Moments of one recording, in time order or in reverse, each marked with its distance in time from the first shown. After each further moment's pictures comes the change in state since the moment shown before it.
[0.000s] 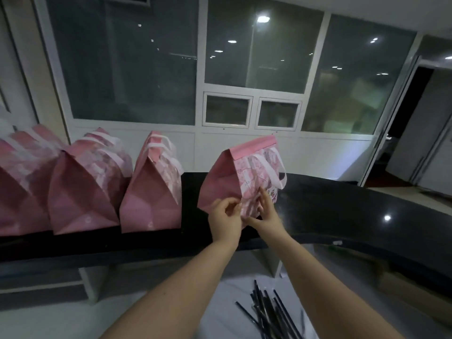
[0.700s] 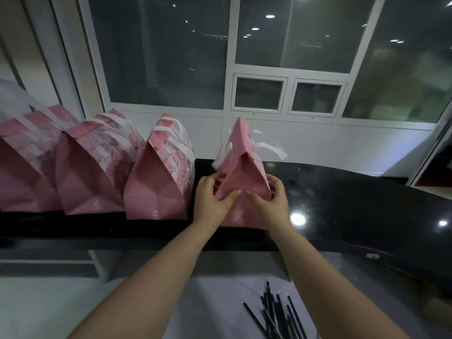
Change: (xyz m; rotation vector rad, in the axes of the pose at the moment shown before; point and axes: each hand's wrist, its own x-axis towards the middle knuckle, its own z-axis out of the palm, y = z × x) left_hand 0.066 -0.042 -0.022 0.250 0.035 0.214; right_hand 0.054 0.013 0.017 0.124 0.177 -0.034
